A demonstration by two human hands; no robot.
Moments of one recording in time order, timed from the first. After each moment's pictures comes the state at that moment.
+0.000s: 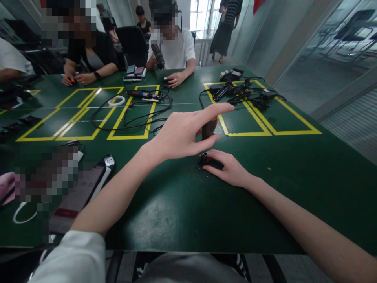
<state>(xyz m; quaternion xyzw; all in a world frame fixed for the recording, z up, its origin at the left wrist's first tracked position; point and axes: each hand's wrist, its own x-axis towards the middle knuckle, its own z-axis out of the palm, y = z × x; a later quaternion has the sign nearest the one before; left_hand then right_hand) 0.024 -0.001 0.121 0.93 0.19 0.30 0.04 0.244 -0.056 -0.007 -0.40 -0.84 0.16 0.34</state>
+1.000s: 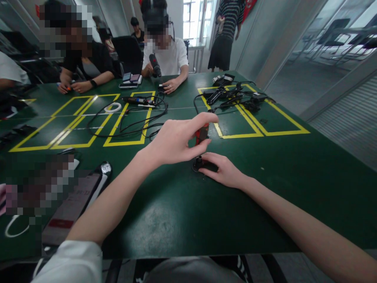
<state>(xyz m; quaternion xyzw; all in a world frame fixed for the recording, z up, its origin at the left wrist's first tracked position) 0.022 -0.003 0.121 0.93 0.20 0.29 0.04 0.241 -0.055 -0.005 -0.38 -0.84 0.15 0.34</state>
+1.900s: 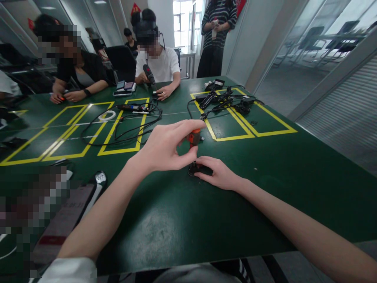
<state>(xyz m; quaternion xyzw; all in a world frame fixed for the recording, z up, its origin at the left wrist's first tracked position) 0.017 -0.002 0.126 0.93 0.17 0.31 0.04 0.241 -0.055 -0.007 -0.39 -0.84 0.17 0.34</state>
